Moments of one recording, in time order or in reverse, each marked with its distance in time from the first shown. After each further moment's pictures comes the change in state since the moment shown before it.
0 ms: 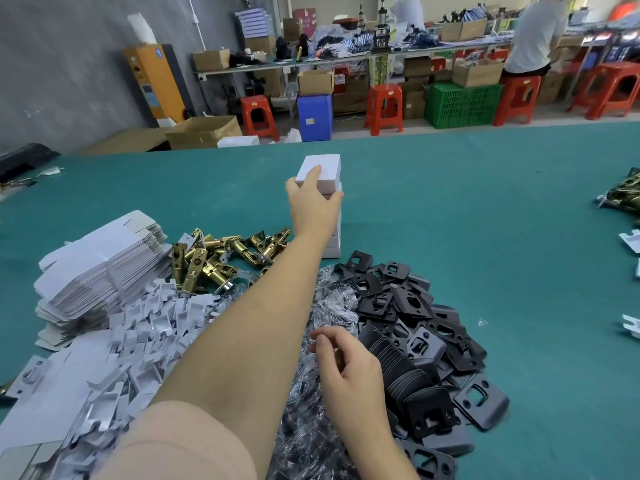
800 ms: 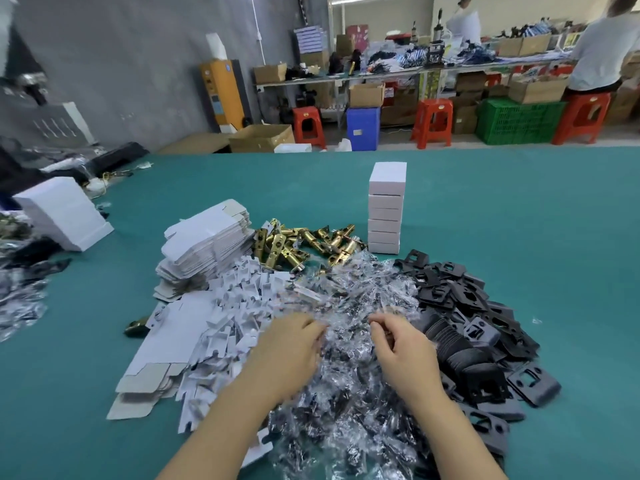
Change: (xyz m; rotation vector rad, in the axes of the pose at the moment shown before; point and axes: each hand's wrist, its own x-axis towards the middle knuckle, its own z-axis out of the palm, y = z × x) left_hand -0.217 -0.103 -0.190 0.878 -0.437 0.304; right_hand -0.007 0.004 0.004 -0.446 -0.129 -0.147
